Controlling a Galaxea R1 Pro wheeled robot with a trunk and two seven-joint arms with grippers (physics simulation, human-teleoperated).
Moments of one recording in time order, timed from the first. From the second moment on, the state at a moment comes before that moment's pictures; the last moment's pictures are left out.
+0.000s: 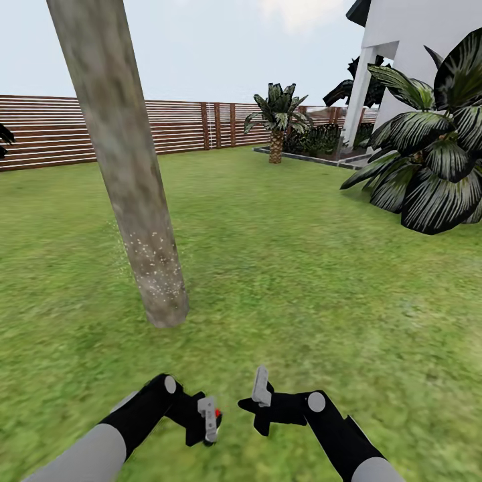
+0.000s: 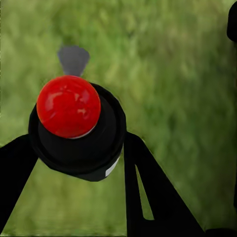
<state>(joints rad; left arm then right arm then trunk) -0.64 0.03 -0.45 -0.59 -0.60 0.09 -0.99 -0.50 0.06 0.19 -0.72 0.49 -0.25 0.89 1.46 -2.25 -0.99</state>
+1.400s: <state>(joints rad) -0.39 0.15 -0.43 -0.07 0.53 -0.42 0.05 -0.42 -0.06 0.17 -0.07 0.00 -0.55 -0.07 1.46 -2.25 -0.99</state>
